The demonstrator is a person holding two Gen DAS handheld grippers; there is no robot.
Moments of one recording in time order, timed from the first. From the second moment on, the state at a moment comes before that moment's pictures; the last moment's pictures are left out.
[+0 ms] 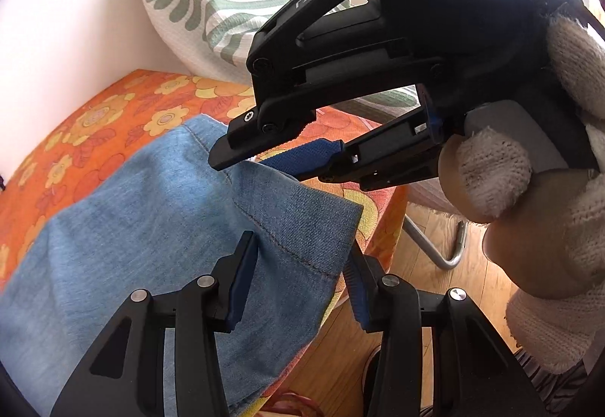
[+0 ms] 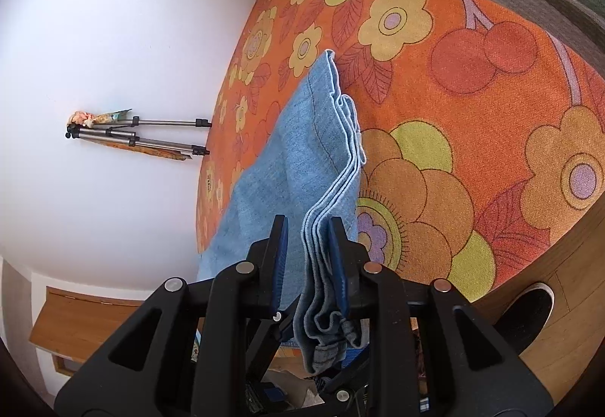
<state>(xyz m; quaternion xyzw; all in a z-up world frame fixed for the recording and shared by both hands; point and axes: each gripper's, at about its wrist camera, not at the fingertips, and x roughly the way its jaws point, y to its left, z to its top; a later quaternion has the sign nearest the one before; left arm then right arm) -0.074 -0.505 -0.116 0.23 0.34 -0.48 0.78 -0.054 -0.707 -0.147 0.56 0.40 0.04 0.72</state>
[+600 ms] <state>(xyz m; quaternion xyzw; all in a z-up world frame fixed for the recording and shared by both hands) -0.050 -0.490 -0.108 0.16 0.38 -0.50 0.76 -0.067 -0.709 -0.146 0.54 0.42 0.04 0.73</state>
